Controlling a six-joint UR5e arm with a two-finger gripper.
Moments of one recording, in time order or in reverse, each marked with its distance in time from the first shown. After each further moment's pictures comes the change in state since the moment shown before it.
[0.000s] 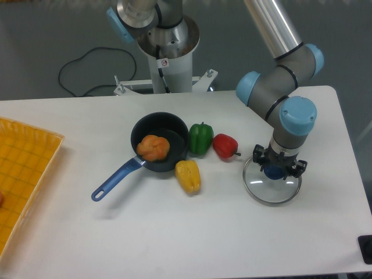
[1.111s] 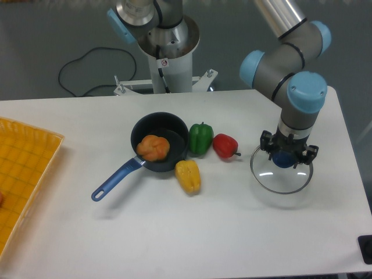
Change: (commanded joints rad) arm 0.034 0.115 0.057 -0.149 0.002 0.043
